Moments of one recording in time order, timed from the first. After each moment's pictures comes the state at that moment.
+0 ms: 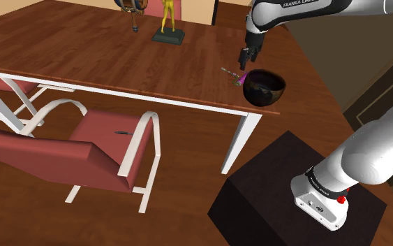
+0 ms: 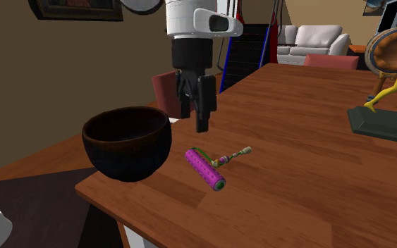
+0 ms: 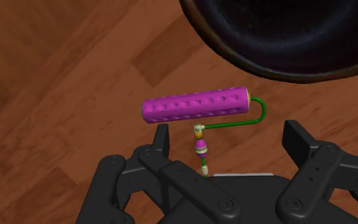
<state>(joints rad) 0.04 -0.01 -0.12 -2.00 -0.13 1.97 -0.19</state>
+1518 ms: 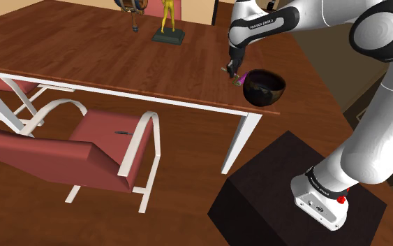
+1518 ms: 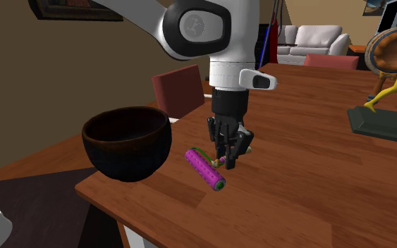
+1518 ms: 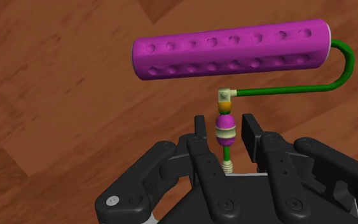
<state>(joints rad) 0.02 0.31 -0.13 -1.81 -0.12 2.08 -0.27</state>
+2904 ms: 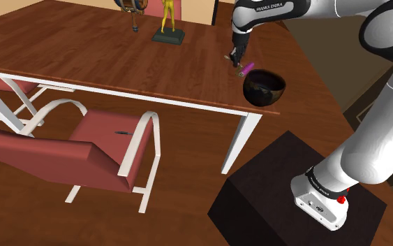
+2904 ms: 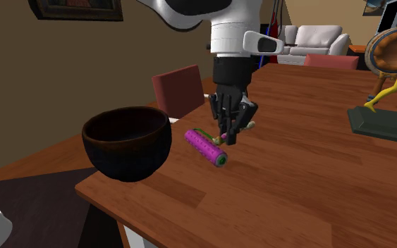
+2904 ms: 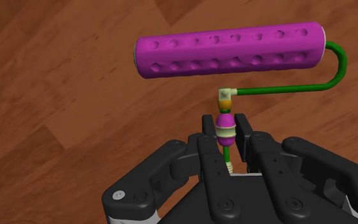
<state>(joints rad) 0.02 0.26 -0.13 -1.72 -0.12 1.94 -0.29</state>
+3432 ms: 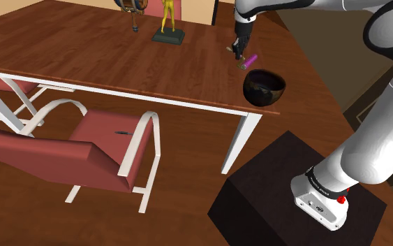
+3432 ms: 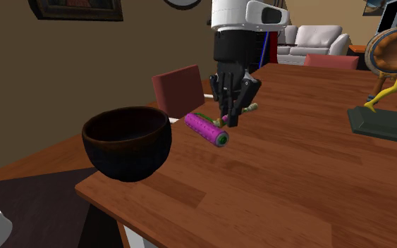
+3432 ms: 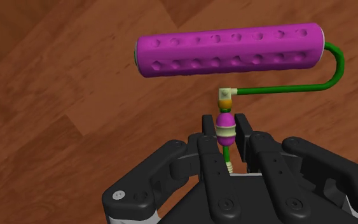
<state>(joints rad) 0.02 0.24 -0.13 -1.64 -0.12 1.84 -0.30</state>
